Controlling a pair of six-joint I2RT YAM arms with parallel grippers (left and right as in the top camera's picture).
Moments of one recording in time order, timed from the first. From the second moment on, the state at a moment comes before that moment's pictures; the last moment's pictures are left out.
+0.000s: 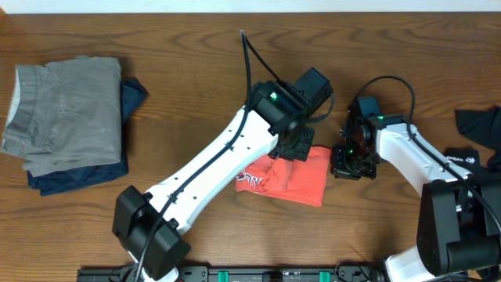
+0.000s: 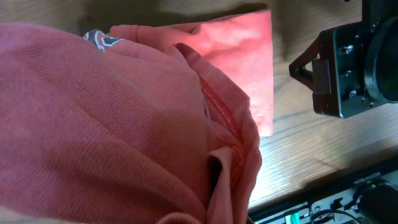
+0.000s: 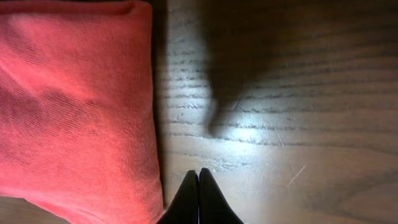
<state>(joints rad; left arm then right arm) -0.81 1.85 1.80 -1.33 0.08 -0.47 0.17 1.70 0.97 -0.89 -0.23 0.35</state>
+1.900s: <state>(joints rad) -0.27 1.76 1.64 -1.36 0.24 -0.40 0.35 1.70 1.19 -1.14 -0.27 0.23</state>
